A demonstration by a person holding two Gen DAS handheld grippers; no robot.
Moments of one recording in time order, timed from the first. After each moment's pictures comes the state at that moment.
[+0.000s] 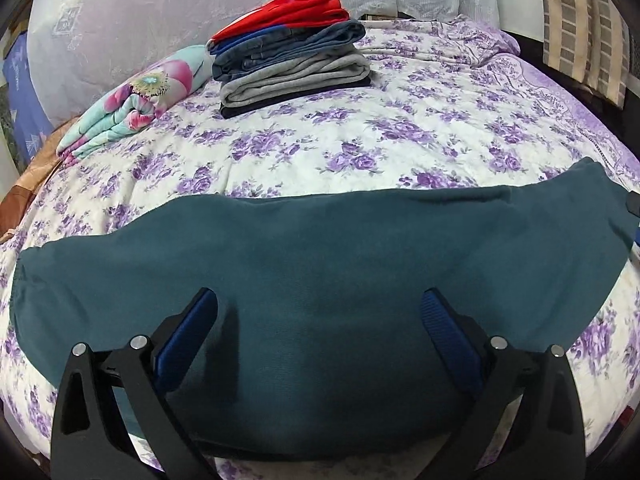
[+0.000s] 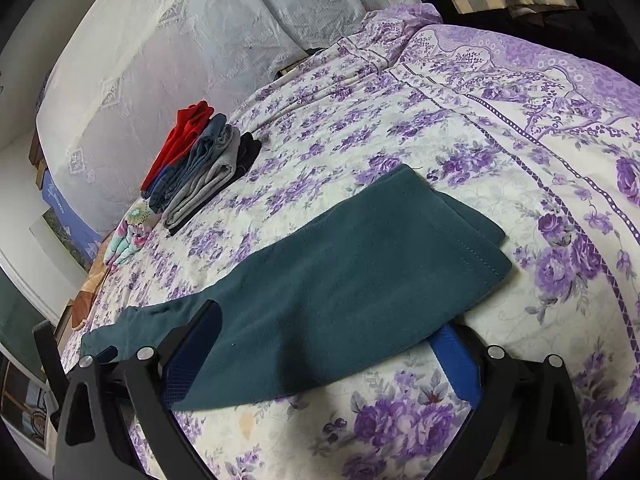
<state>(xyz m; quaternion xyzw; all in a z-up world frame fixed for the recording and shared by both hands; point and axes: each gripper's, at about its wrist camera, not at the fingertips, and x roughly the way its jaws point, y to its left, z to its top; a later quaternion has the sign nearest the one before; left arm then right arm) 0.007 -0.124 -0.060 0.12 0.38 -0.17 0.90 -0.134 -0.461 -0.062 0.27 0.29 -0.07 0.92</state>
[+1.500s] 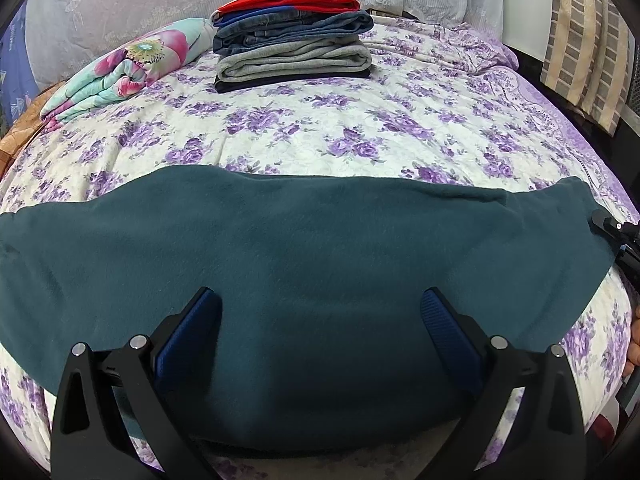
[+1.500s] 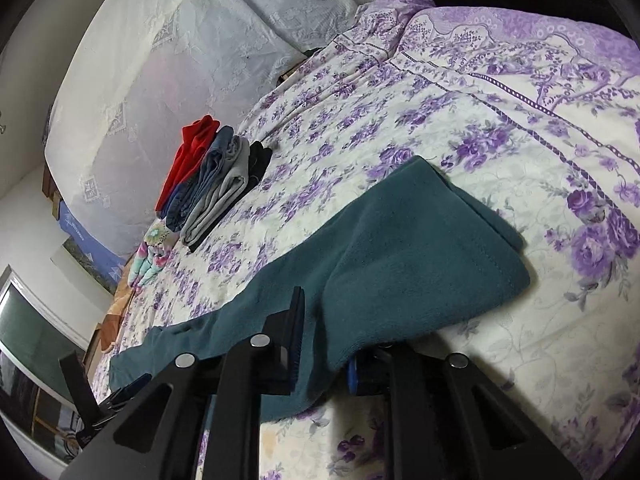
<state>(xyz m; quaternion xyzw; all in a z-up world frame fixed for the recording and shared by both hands) 0.013 -0.110 -0.066 0.06 0.41 -0.20 0.89 -0.126 -0.464 -0.065 0.34 0.26 -0.05 0.90</state>
